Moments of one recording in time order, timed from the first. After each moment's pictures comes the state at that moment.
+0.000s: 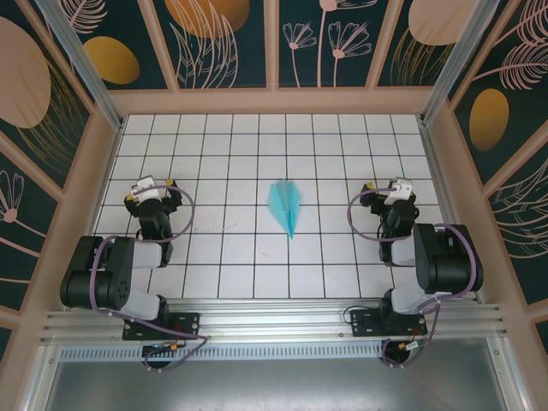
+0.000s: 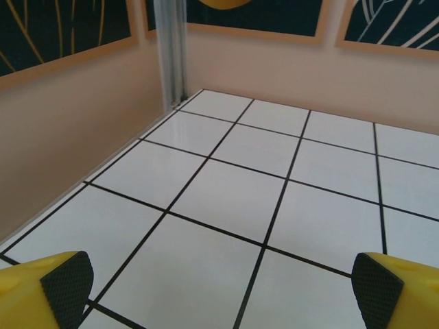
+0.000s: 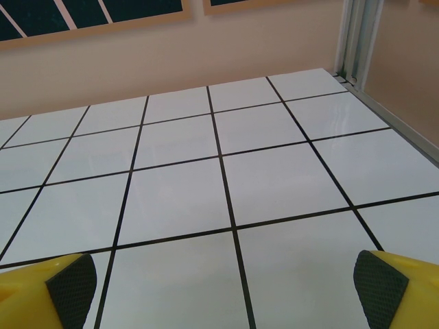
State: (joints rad) left arm -0.05 1.48 0.27 1.04 -0.38 -0.14; right arm -0.03 1.54 0.23 1.11 0.04 0.12
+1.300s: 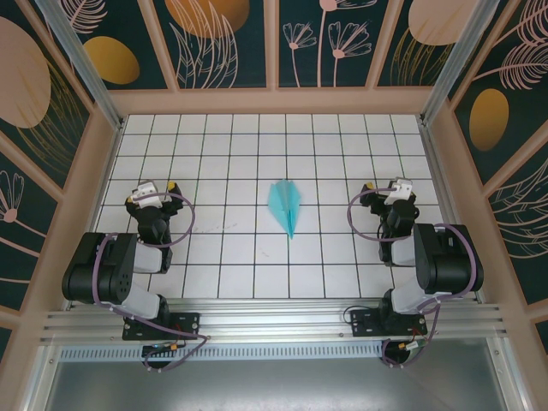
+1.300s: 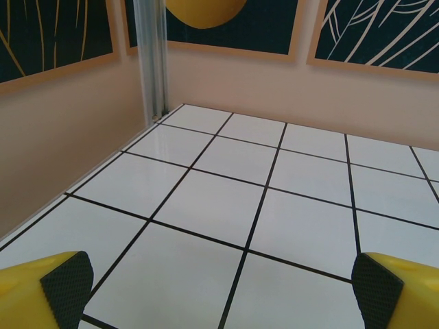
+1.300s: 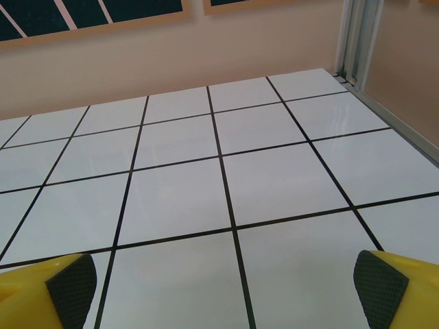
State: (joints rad) left arm -0.03 1.52 0.21 1.20 -0.32 -0.13; right arm -0.03 1.54 0.23 1.11 0.04 0.12
